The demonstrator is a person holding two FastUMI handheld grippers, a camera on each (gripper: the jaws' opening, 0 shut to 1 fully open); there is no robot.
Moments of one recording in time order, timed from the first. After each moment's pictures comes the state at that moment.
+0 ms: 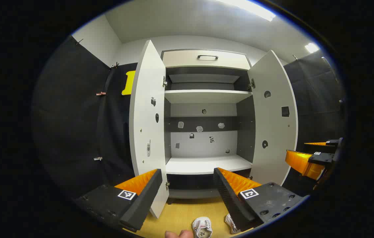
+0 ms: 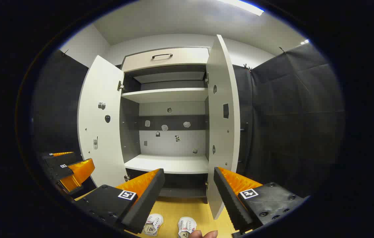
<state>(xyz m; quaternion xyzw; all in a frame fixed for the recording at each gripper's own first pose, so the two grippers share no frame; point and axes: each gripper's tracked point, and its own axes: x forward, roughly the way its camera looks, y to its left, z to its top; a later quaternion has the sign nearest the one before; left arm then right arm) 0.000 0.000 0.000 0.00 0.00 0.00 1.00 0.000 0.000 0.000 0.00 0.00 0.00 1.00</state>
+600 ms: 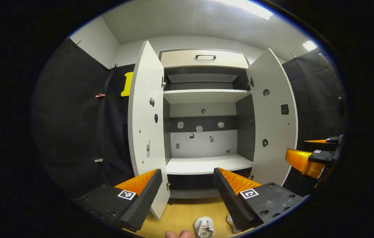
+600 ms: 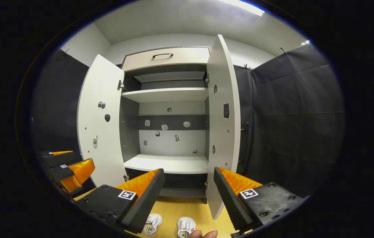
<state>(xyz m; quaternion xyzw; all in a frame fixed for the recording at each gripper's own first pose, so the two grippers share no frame) 0.000 0.001 -0.002 0.01 0.00 0.00 1.00 0.003 0.003 0.002 0.00 0.00 0.00 1.00</state>
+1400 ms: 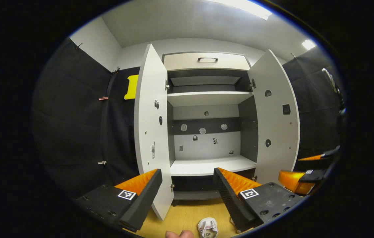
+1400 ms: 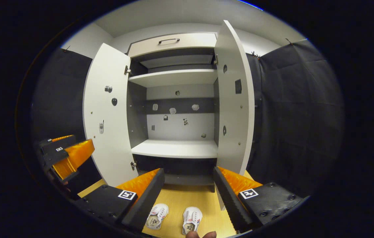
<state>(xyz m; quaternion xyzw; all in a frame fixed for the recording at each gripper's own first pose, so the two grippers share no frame) -0.003 0.016 -0.006 0.02 -0.02 0.02 1.00 -0.005 0.028 -0.084 0.01 0.11 0.05 0.99</state>
